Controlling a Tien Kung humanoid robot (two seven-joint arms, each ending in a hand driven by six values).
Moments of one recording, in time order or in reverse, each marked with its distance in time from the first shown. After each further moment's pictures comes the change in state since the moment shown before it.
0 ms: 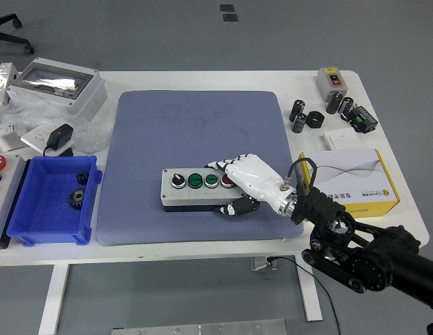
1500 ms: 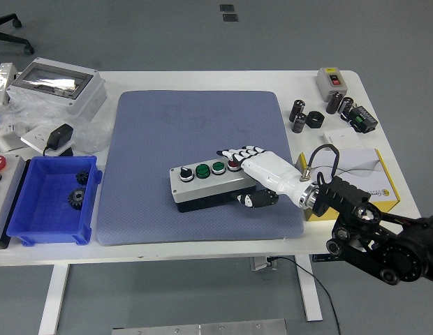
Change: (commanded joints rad) left arm -0.001 0.005 0.001 -0.006 -0.007 -0.043 0.012; right arm 0.044 -0.167 -0.042 0.158 0.190 0.100 0.001
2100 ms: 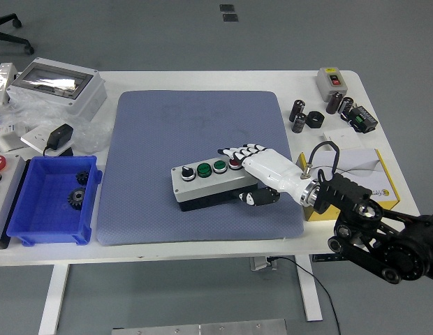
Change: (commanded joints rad) left arm 0.000 0.001 -0.002 -0.005 0.023 -0.024 0.016; right arm -0.009 -0.002 0.036 0.014 -0.052 0.040 -0.012
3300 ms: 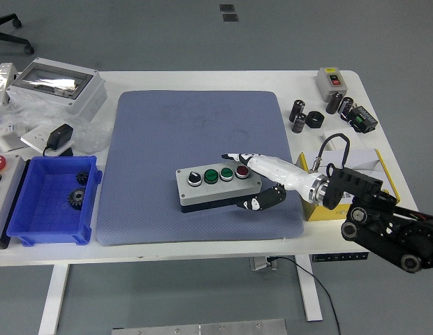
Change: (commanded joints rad) left arm -0.006 0.010 -0.012 -0.022 0.037 -0.027 0.030; right arm 0.016 -0.054 0.060 0.065 0.398 0.251 0.012
